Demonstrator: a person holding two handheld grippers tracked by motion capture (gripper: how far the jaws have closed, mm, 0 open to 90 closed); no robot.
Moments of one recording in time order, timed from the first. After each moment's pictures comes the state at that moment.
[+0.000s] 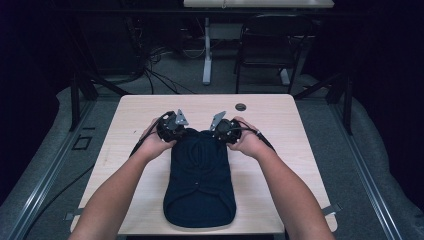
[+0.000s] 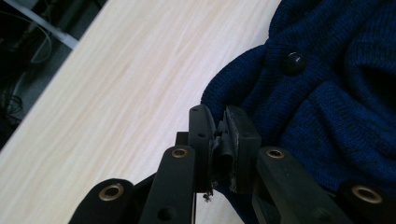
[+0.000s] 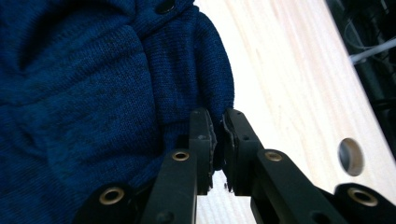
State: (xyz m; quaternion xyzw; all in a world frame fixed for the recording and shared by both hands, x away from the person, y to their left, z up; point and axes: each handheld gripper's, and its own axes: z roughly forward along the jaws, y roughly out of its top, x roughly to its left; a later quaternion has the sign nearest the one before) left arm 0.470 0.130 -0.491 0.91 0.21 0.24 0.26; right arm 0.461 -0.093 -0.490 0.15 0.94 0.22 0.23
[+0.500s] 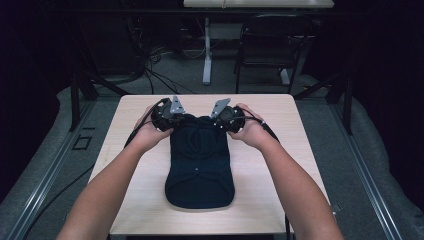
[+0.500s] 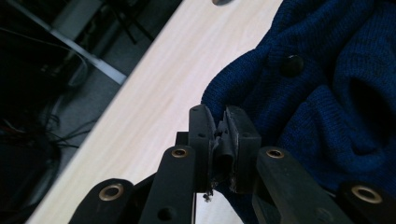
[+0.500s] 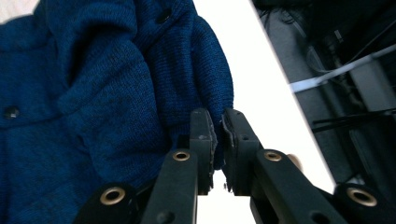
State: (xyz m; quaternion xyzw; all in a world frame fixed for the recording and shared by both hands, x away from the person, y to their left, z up) left arm 0.470 0.134 -0.436 0.89 0.20 0.29 0.28; right arm 0.459 -0.097 -0.435 0.14 0.92 0.25 0.28
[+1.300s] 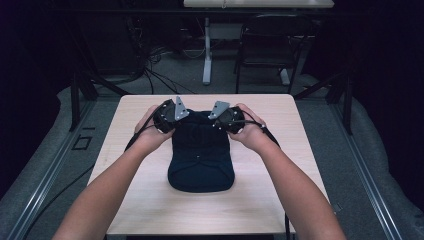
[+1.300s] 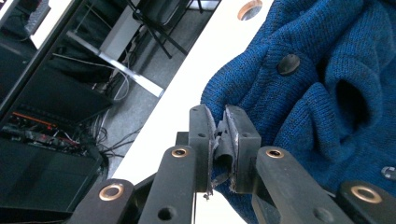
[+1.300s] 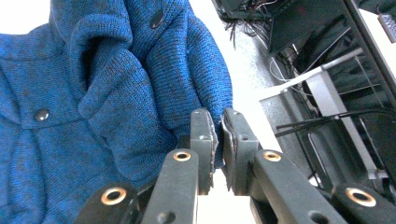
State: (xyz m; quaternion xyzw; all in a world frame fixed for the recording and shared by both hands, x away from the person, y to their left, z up) left arm 0.451 0.122 -0.437 0.87 0.17 0.37 0.27; right arm 0.446 -0.094 -0.433 0.14 0.89 0.25 0.35
